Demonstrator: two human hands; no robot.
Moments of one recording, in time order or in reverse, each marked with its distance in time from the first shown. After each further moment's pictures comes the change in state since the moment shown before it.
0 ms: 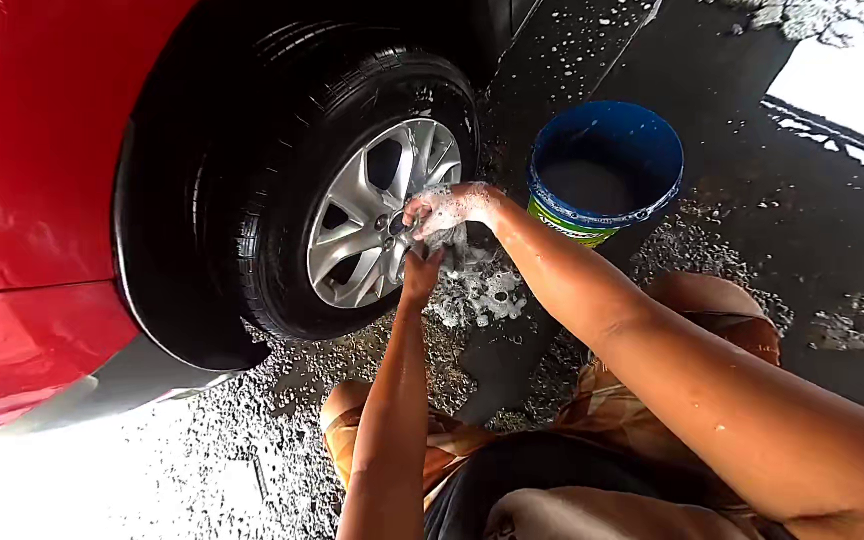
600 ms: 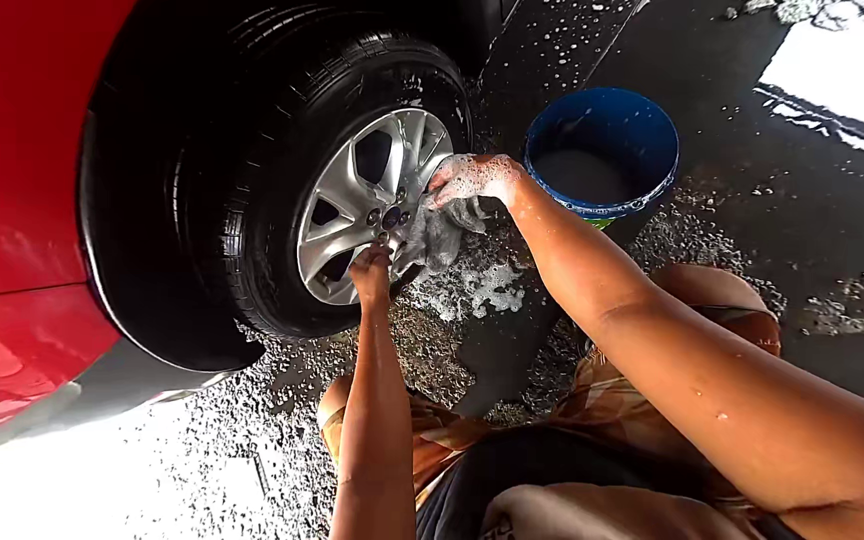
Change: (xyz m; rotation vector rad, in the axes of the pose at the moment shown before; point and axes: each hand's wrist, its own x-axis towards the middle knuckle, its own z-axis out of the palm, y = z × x) left_hand 0.009 -0.034 -0.053 -0.134 0.320 0.041; right_hand -0.017 0.041 -0.030 -0.010 0.090 0.034
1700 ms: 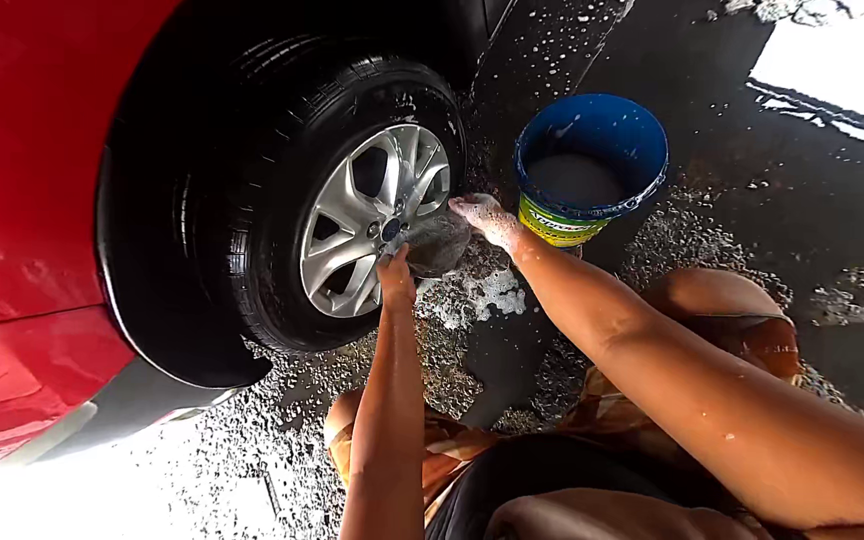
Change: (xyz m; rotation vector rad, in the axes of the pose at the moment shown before) left_hand 0.004 0.029 0.055 -0.377 0.061 -0.291; right_hand -0.009 0.062 0.085 0.765 0.602 0.432
